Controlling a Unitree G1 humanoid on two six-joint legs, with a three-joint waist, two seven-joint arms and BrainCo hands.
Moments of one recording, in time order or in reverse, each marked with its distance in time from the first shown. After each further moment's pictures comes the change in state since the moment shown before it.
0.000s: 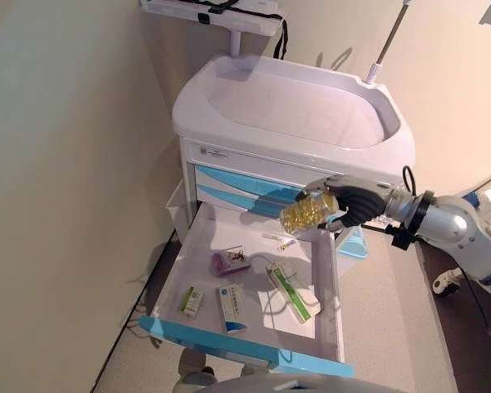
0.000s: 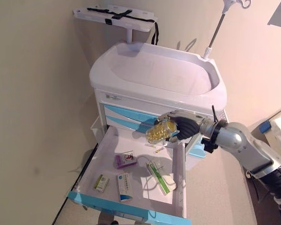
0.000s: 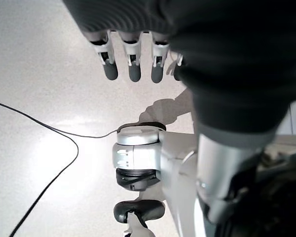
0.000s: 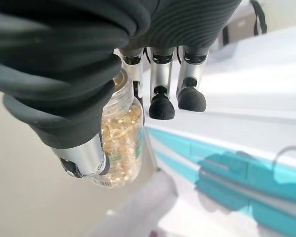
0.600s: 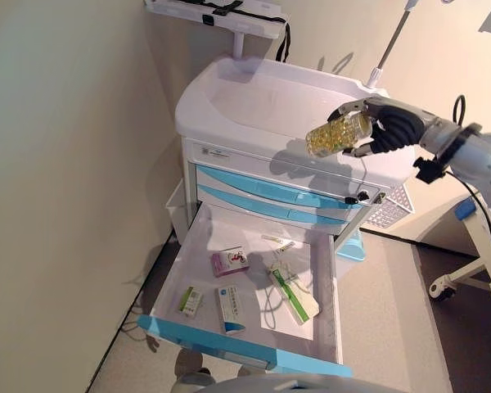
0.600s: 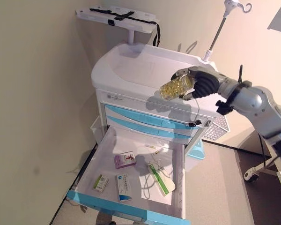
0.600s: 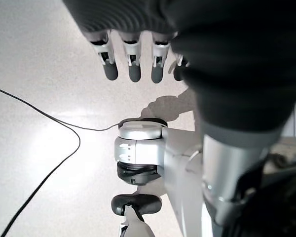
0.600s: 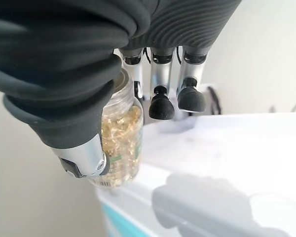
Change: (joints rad) left arm 0.007 0.015 -0.002 0.032 -0.052 -0.009 -0.022; right arm -0.394 -0.059 0.145 0.355 0.097 0.035 -0.108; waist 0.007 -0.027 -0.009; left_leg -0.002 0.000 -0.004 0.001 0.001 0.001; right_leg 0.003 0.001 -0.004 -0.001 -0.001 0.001
